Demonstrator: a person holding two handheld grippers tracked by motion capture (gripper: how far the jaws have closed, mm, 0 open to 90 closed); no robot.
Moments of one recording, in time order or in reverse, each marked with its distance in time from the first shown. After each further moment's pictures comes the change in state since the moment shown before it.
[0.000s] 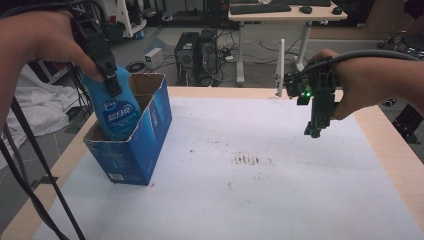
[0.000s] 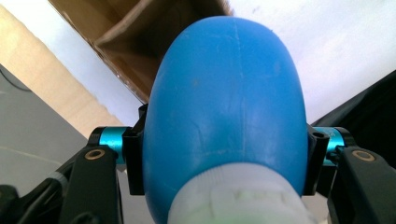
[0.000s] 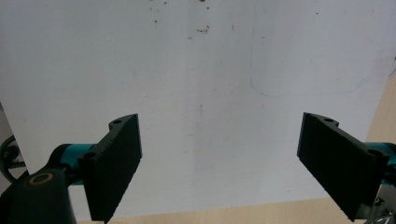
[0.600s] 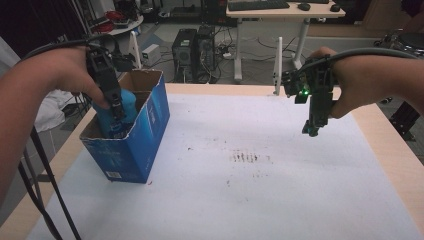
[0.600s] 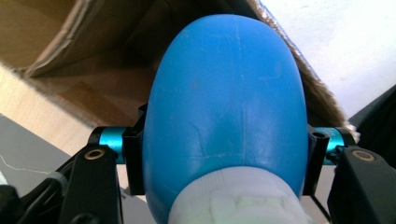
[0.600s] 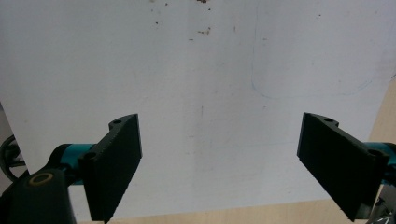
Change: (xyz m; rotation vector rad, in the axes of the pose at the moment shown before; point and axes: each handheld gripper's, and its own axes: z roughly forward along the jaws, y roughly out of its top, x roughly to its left) left arm 0.001 0.005 0.064 0.046 0.010 0.162; right arm 0.000 0.003 0.002 0.007 0.002 -0.001
